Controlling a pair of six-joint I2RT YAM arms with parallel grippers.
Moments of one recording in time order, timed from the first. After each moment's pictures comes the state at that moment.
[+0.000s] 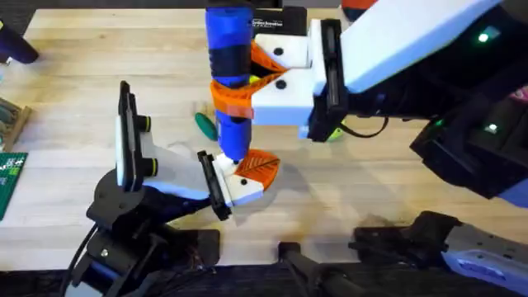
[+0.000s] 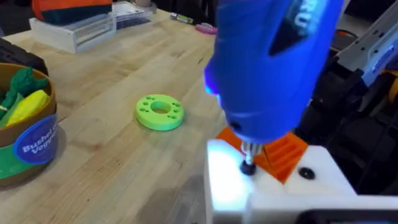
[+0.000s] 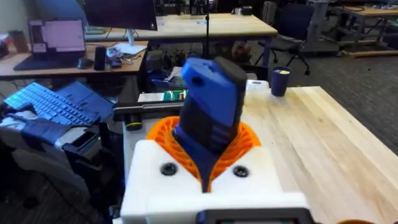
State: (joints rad) left arm -0.44 0.01 0.01 -0.07 0.76 -0.16; right arm 0.75 1.06 0.75 0.39 -0.73 0.04
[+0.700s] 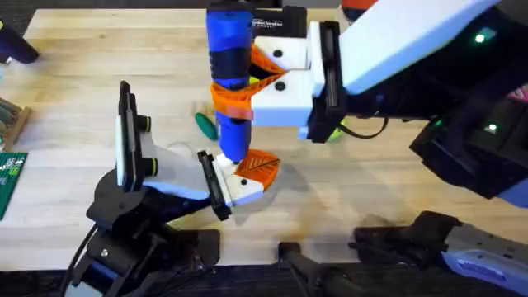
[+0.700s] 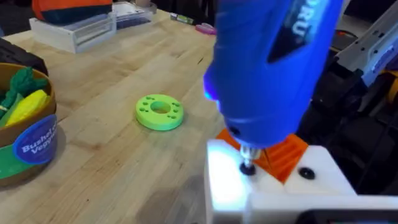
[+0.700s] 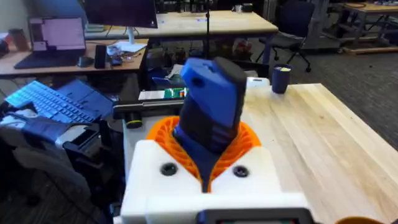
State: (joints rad) left arm -0.44 0.01 0.01 -0.07 0.76 -0.17; right arm 0.75 1.06 0.75 0.38 -0.73 0.04
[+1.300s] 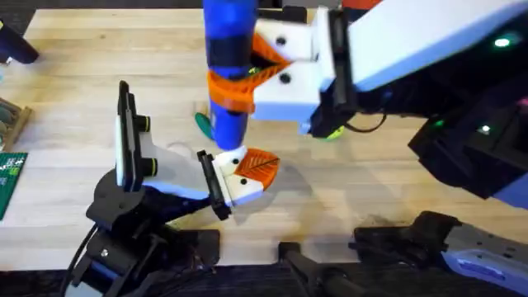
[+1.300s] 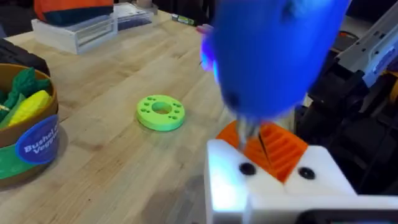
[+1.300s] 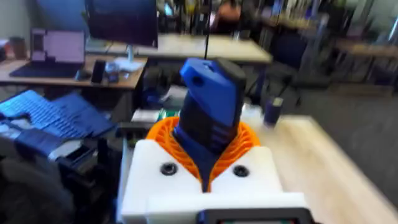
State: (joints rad) left arm -0.44 0.01 0.01 -0.07 0.76 -0.16; right arm 0.75 1.07 0.74 0.53 -0.73 0.04
